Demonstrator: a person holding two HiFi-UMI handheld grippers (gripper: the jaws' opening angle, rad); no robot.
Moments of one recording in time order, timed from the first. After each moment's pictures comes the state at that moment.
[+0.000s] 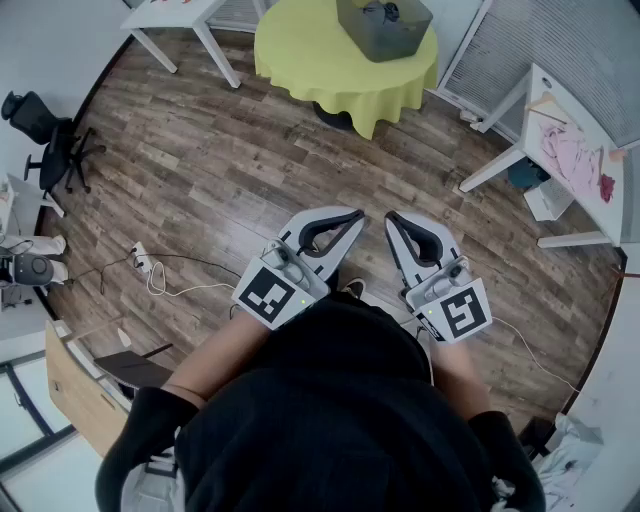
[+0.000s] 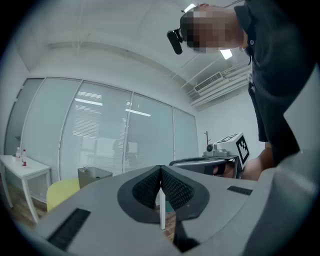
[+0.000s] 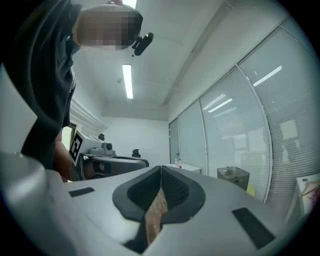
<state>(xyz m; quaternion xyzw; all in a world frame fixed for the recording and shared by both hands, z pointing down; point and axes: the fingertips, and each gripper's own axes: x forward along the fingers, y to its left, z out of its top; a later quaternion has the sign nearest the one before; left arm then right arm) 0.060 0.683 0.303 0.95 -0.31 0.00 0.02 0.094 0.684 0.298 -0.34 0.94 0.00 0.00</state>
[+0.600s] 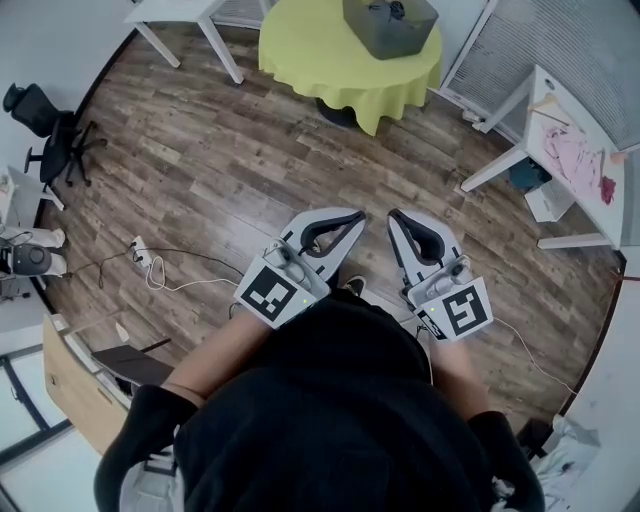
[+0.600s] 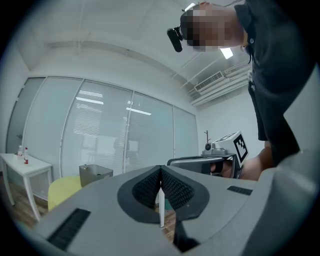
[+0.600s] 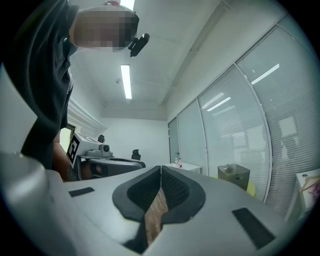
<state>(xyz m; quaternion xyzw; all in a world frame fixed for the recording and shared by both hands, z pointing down) 0.055 0.698 0.312 0.95 -0.31 0.00 0.03 0.092 0.694 0.304 -0.34 0.94 -0.01 0.01</state>
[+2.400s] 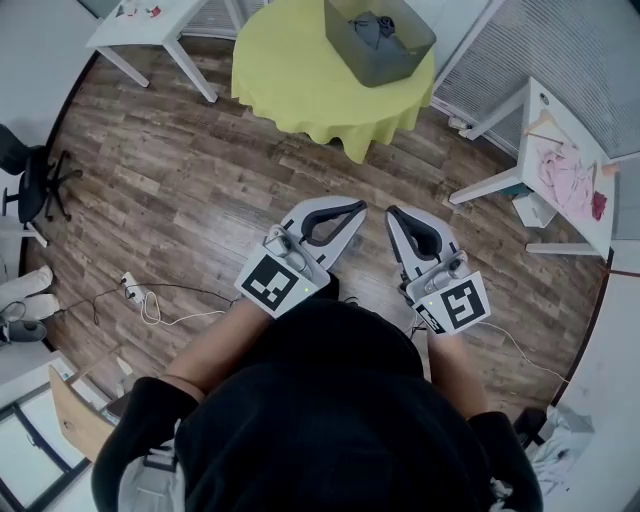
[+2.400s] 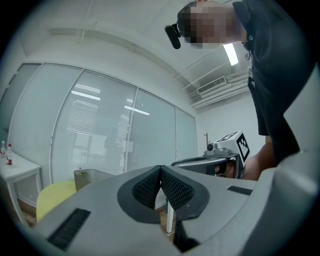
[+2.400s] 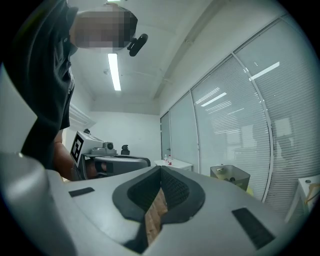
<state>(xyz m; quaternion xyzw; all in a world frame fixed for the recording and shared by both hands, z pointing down) 0.026 0.491 0.313 0.96 -0.27 -0.01 0.04 0.059 0.497 0.311 -0.37 0.93 -0.02 -0.02</state>
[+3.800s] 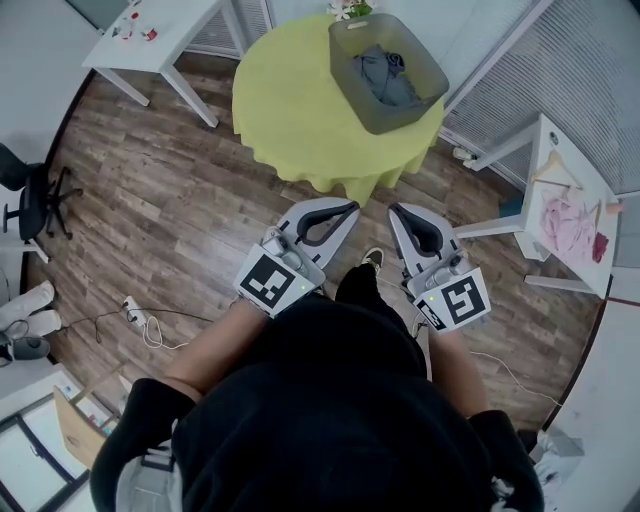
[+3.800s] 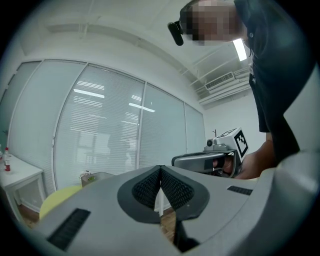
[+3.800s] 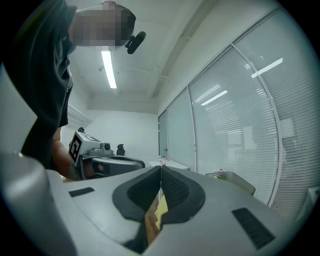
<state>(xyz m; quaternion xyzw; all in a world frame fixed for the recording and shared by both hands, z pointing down) 0.013 0.322 0.320 0.96 -0.29 0.00 0.03 0.059 0.324 0.310 -0.37 0.93 -0.02 -0.03</state>
